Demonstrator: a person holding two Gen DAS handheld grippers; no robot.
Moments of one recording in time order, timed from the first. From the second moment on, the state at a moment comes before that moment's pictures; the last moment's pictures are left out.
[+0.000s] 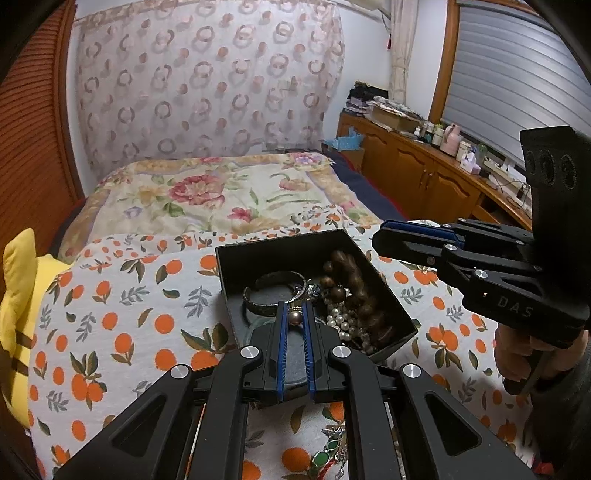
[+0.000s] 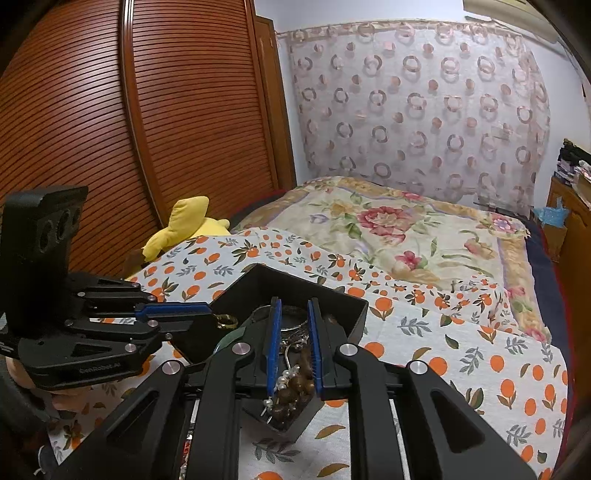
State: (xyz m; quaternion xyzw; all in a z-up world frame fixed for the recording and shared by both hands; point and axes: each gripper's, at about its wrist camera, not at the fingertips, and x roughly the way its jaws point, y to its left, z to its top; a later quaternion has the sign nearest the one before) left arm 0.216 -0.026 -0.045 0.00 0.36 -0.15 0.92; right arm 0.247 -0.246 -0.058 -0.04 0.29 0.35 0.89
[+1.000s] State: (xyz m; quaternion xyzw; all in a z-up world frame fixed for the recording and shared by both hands) left arm 0.146 -0.011 -0.037 -0.01 0.34 -0.14 0.93; right arm 0.180 -0.264 -0.056 -0.06 0.30 0.32 0.90
